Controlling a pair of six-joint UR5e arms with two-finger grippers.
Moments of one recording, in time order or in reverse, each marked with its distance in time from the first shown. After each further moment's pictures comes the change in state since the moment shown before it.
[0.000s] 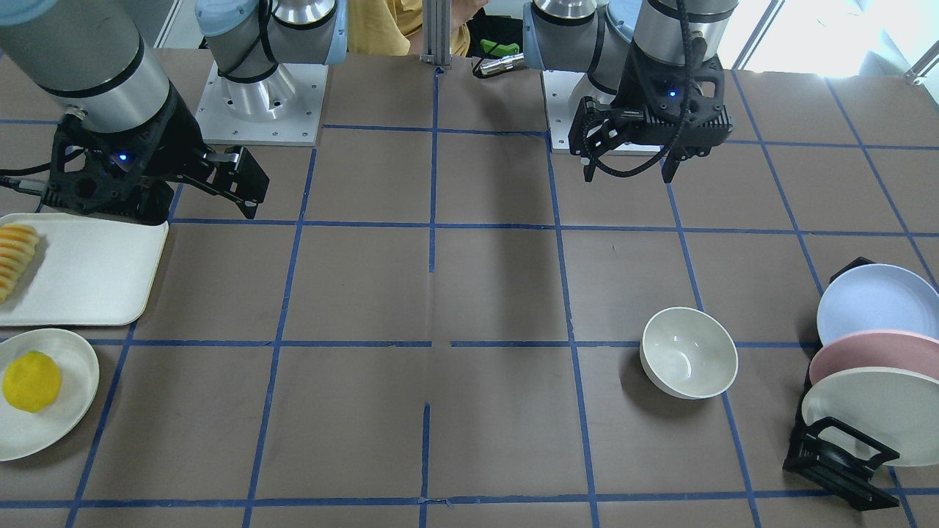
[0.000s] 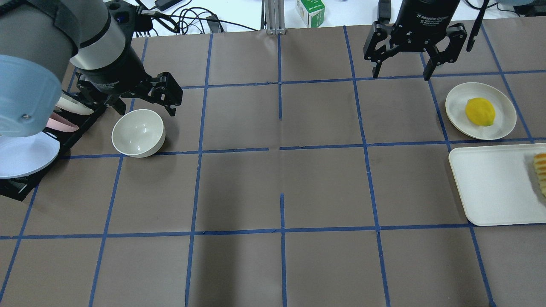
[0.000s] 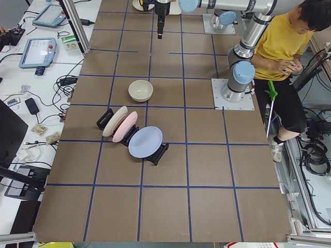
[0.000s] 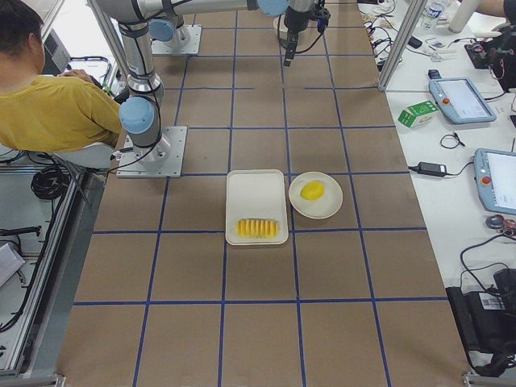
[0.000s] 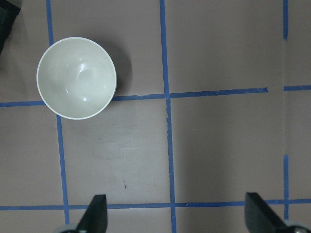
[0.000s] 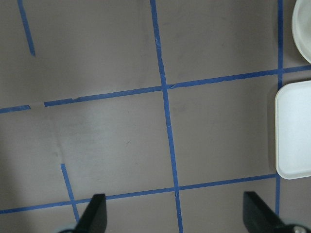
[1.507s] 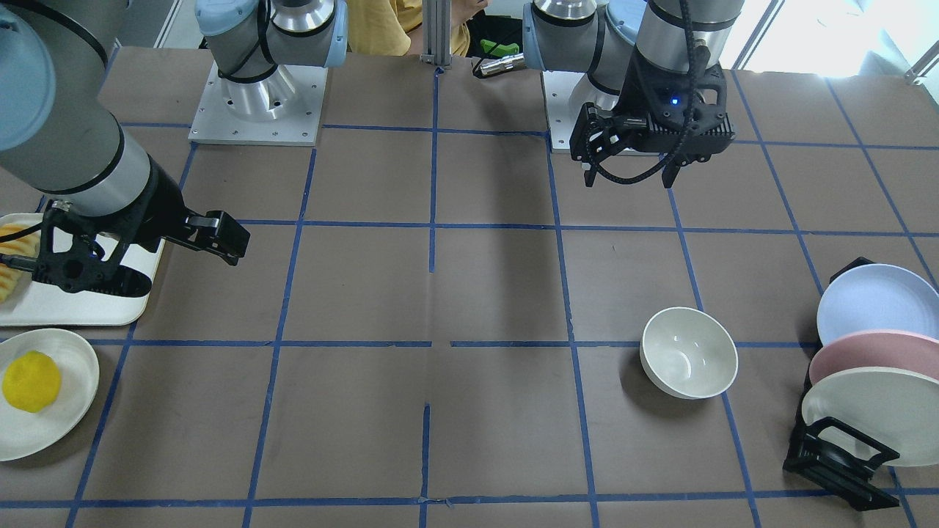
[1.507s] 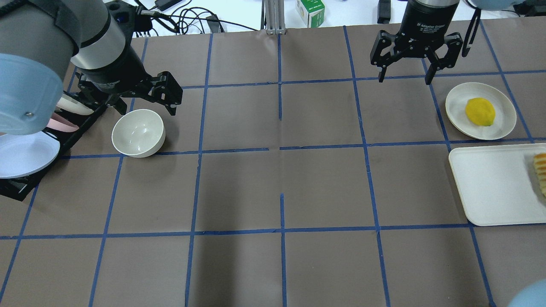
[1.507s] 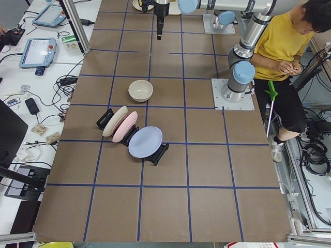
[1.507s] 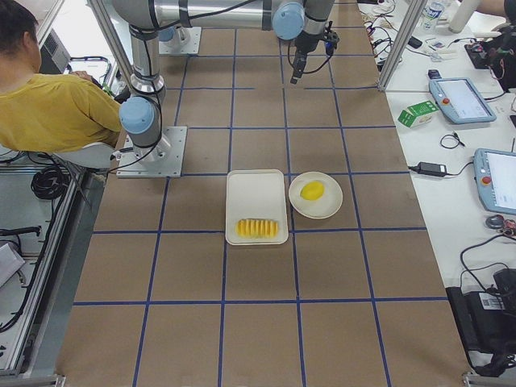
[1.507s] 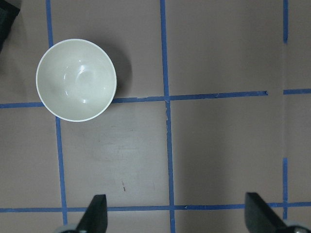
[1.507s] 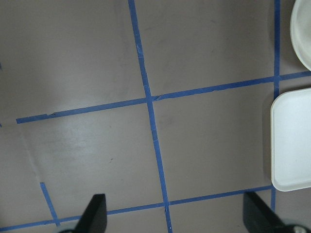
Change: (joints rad) left arm 0.008 -0.008 -0.005 0.009 -0.009 0.001; right arm -0.045 0.094 0.004 -0.039 -0.017 -0.025
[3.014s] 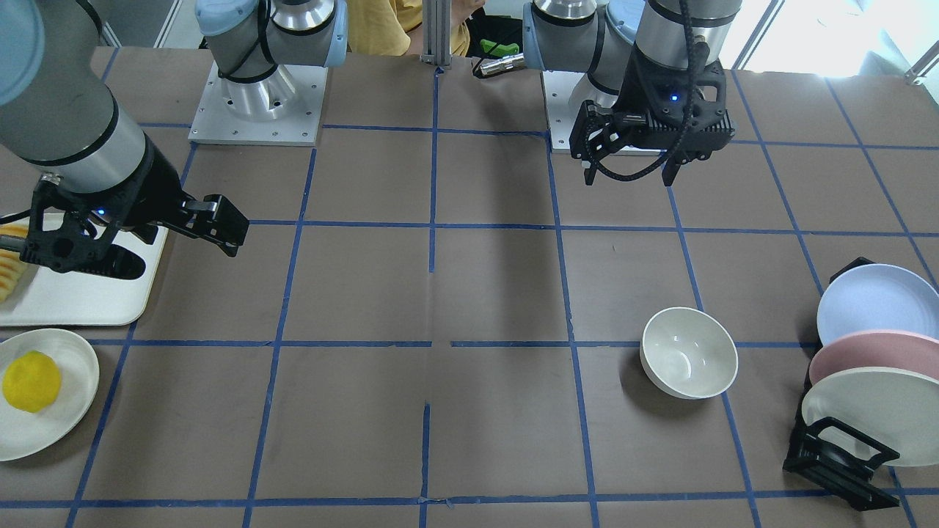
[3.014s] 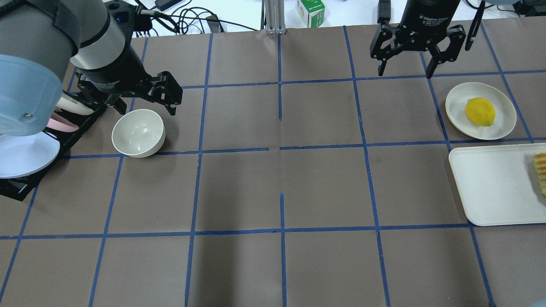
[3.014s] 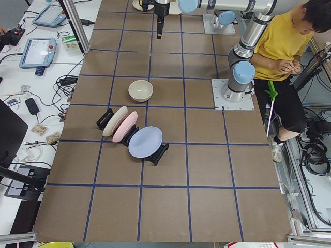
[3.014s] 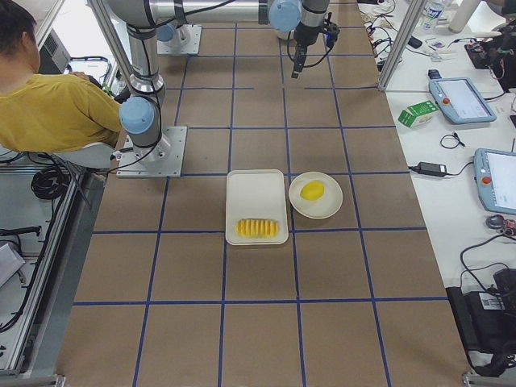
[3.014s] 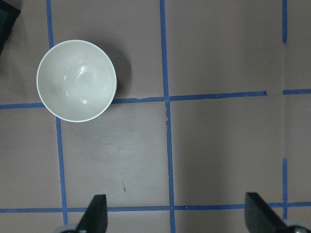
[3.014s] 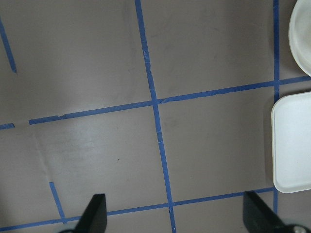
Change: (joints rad) left arm -0.002 0.005 0.000 0.000 0.003 0.000; right arm 0.007 -0.027 -0.012 0.003 0.009 0.007
